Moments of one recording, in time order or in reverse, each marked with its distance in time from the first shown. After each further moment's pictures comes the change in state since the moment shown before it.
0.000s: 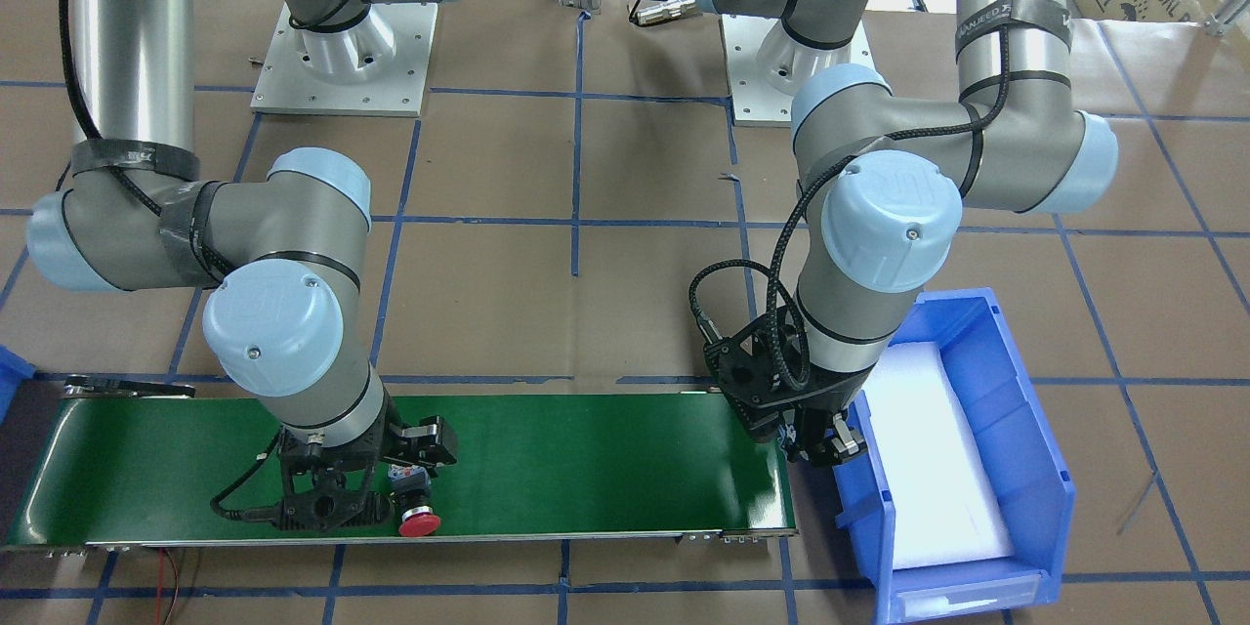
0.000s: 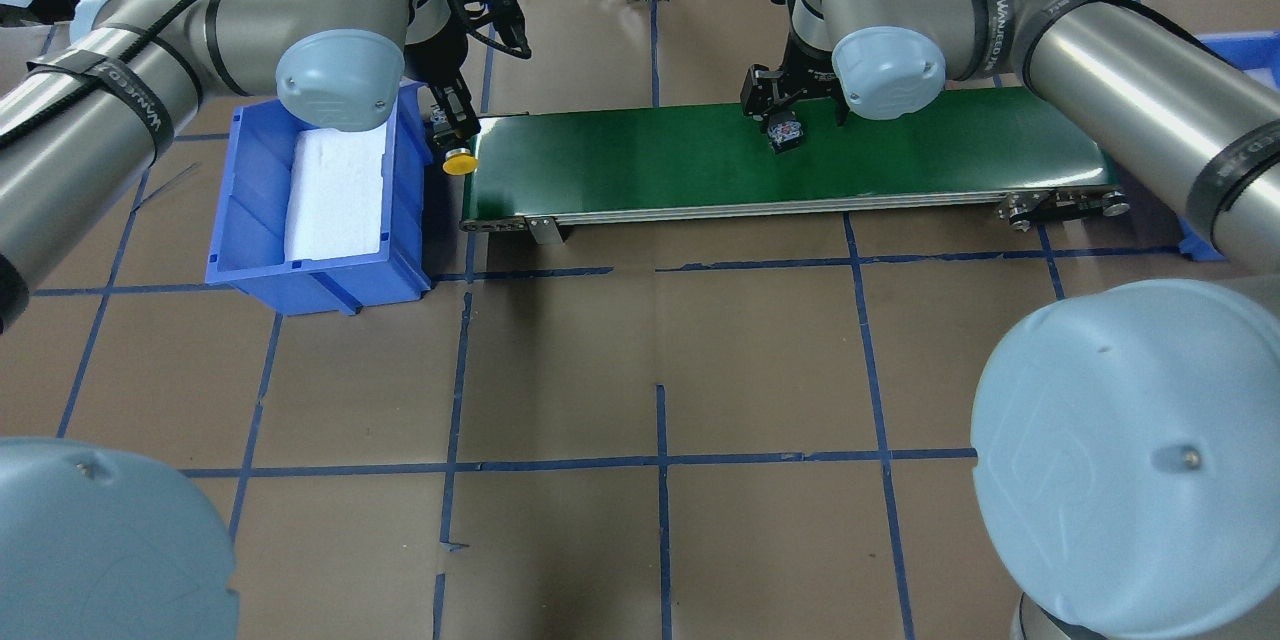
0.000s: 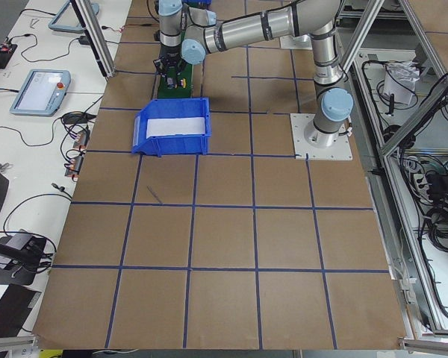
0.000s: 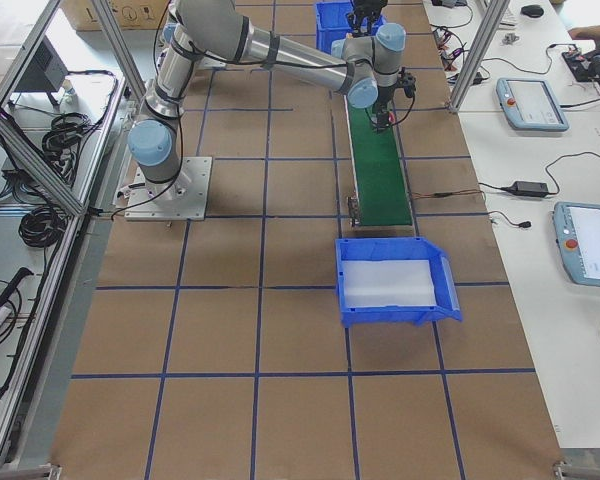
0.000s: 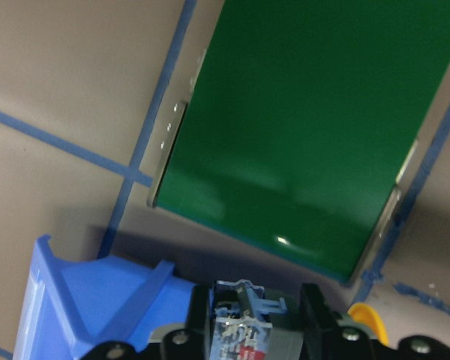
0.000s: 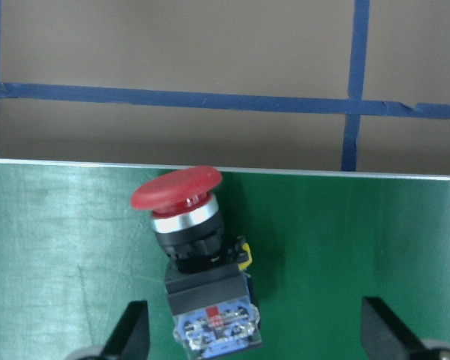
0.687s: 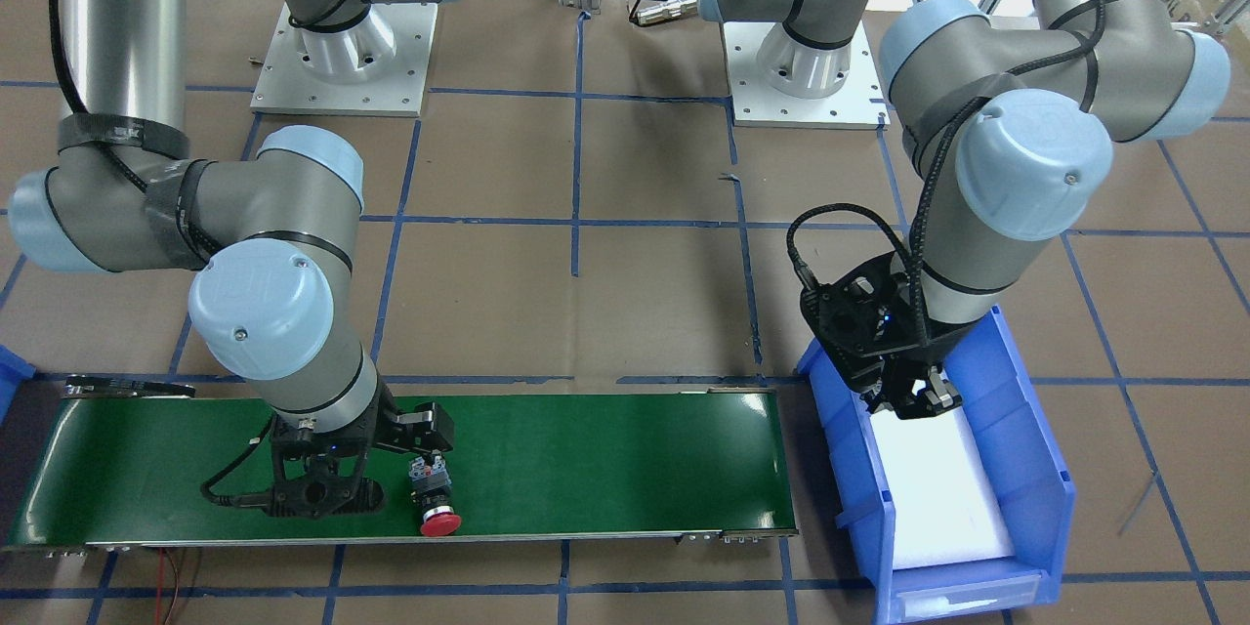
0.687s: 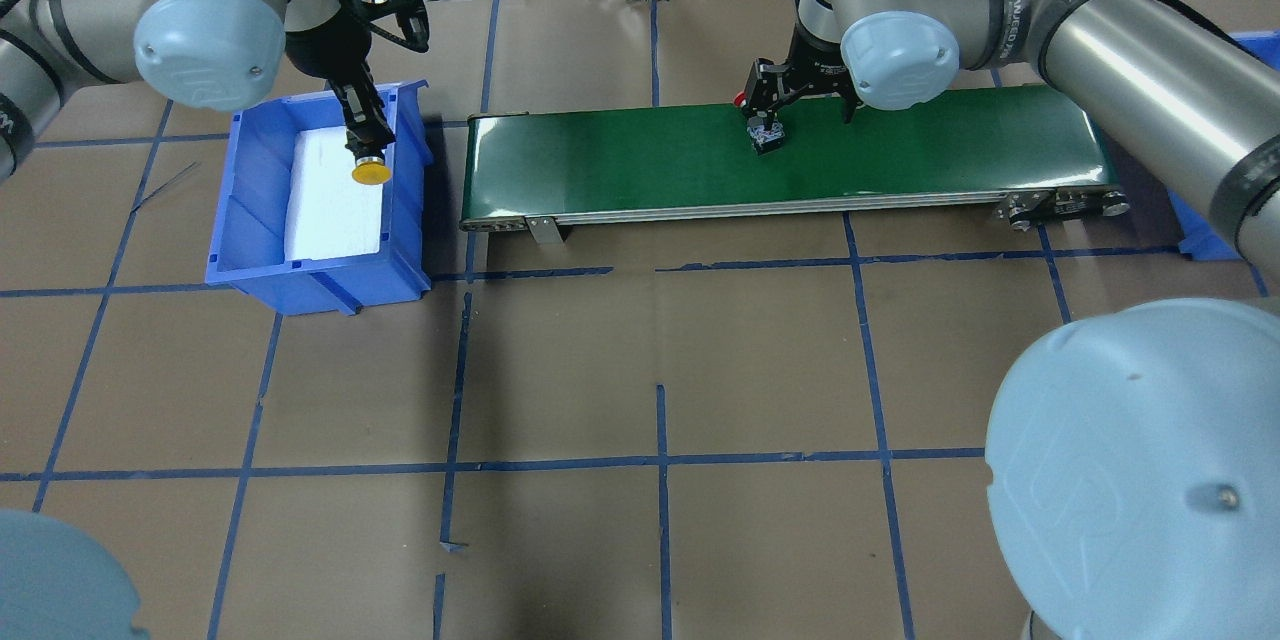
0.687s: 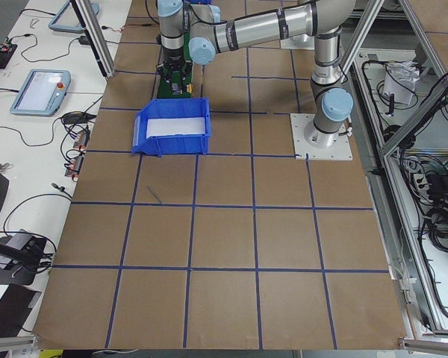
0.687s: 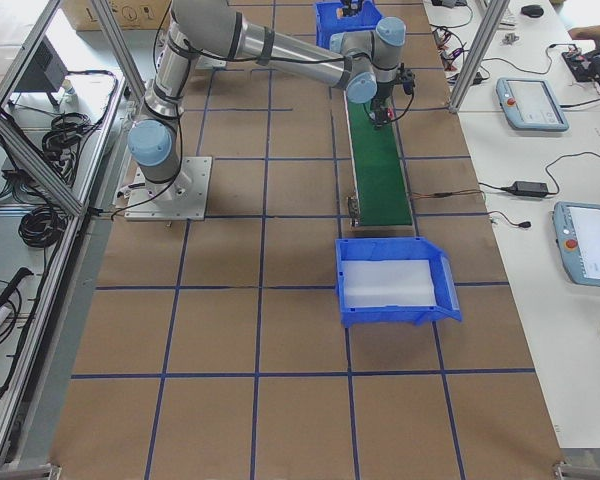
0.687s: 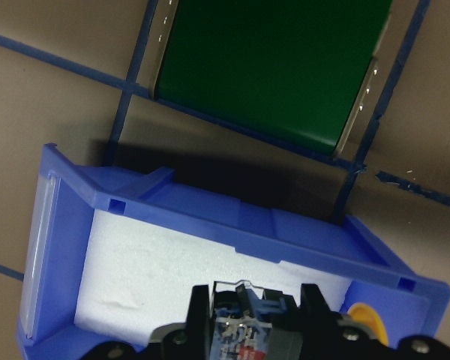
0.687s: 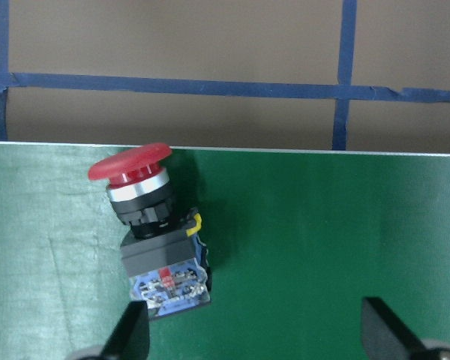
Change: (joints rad) left arm 0.104 0.106 -0.030 -0.147 0.004 0.139; right arm -0.001 -0.033 -0.001 0.048 0.002 0.007
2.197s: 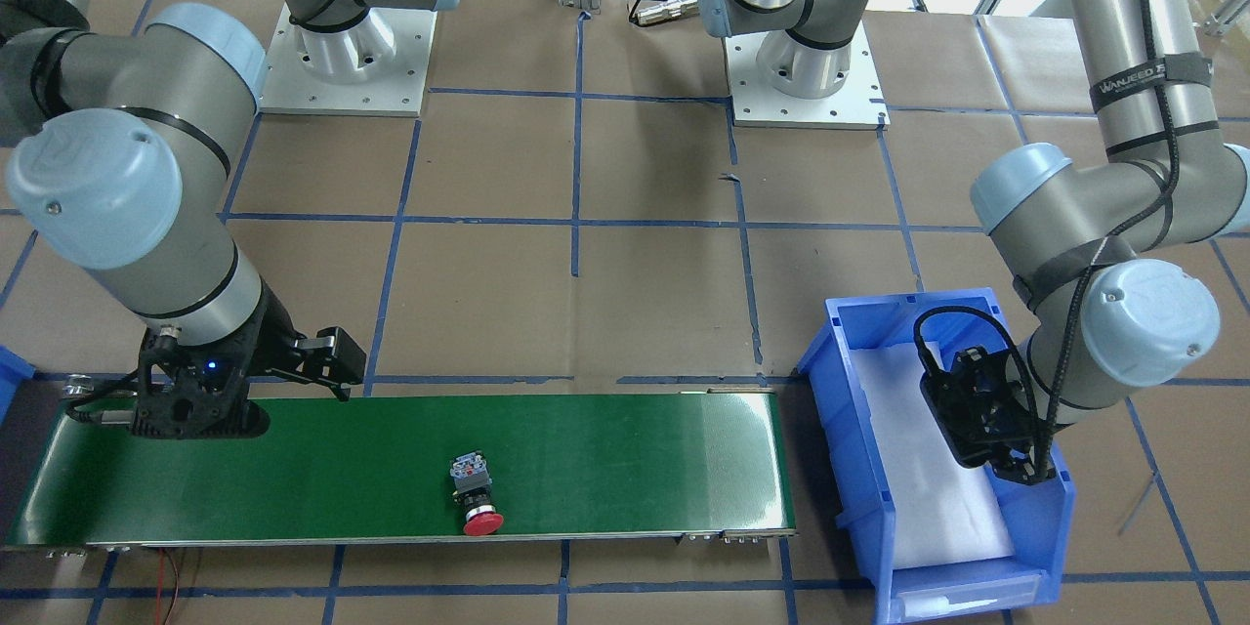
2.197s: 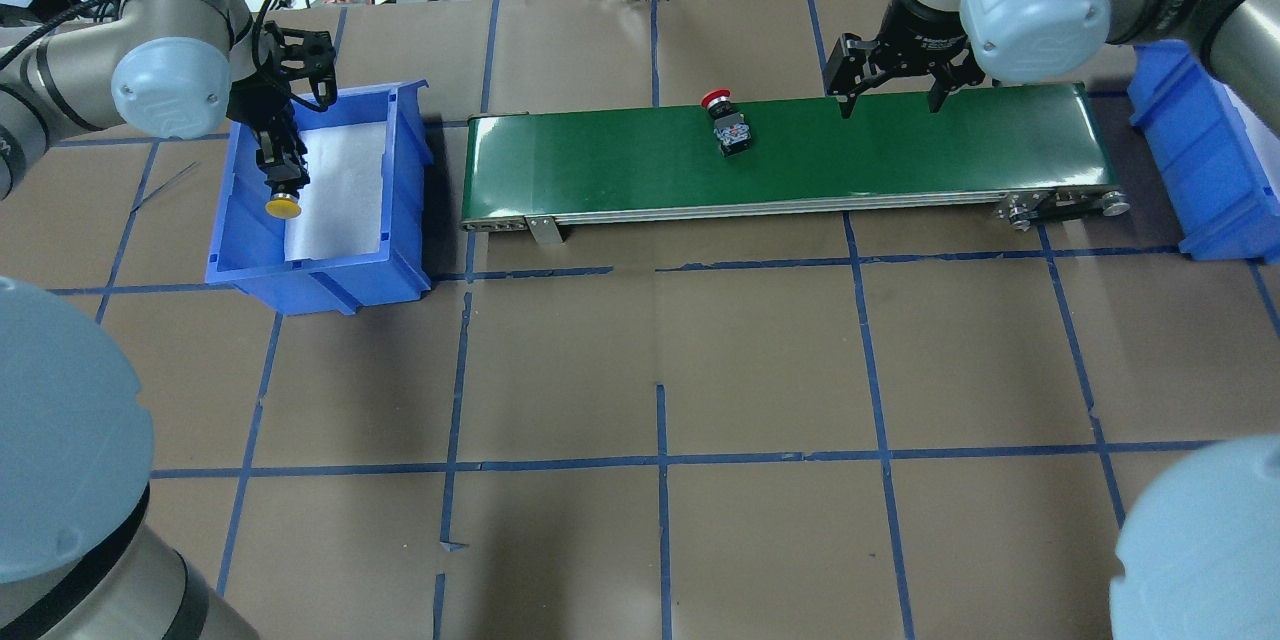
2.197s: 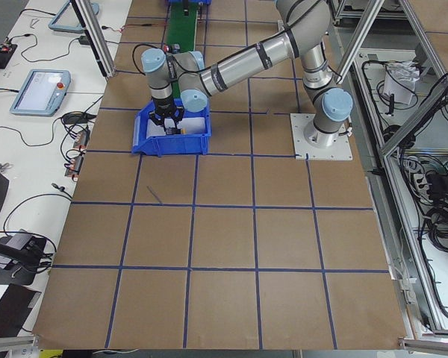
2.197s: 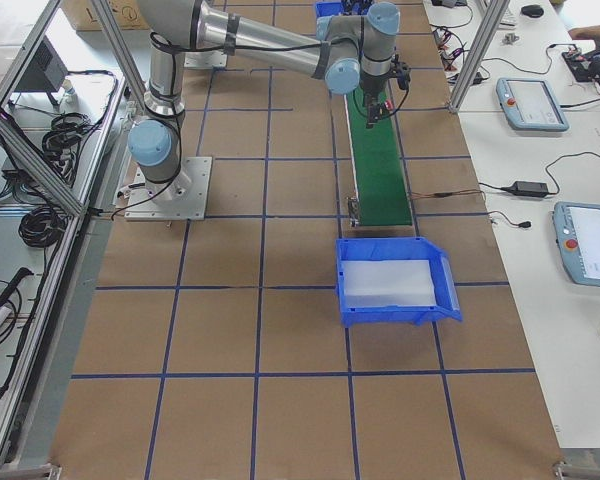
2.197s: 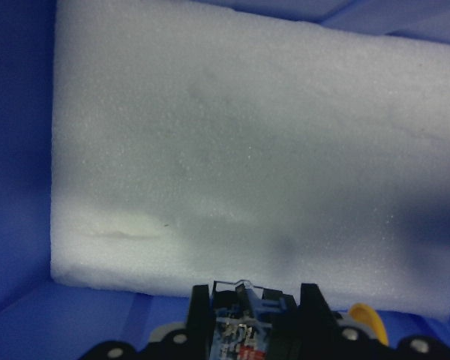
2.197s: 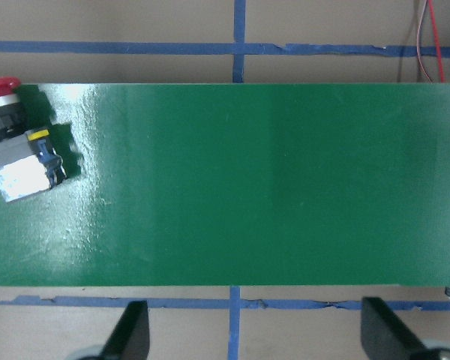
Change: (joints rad) left arm 0.187 -0.148 -0.006 0.083 0.070 0.291; right arm -0.099 -0.162 0.050 0.133 0.002 -0.075
